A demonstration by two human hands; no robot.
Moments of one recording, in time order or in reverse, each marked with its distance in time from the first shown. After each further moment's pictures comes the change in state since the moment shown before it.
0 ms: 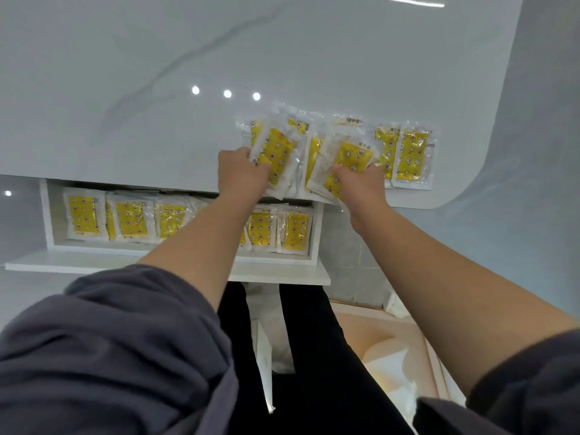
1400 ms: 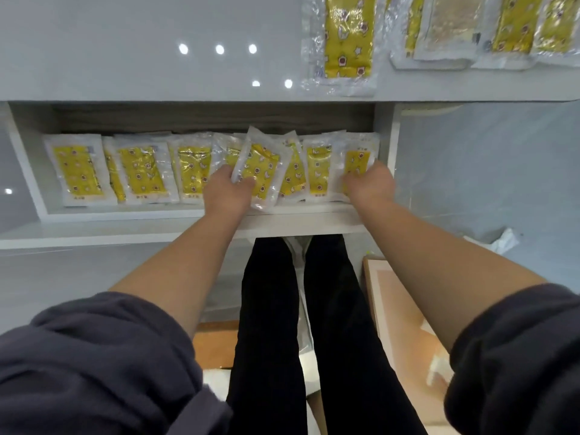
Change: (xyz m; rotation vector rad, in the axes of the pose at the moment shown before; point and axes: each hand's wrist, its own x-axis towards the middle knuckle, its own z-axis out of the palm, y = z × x) left_hand 0.023 -0.227 0.005 -0.002 -0.116 -0.102; right_hand 0.020 0.196 0.107 -0.494 0.182 0.065
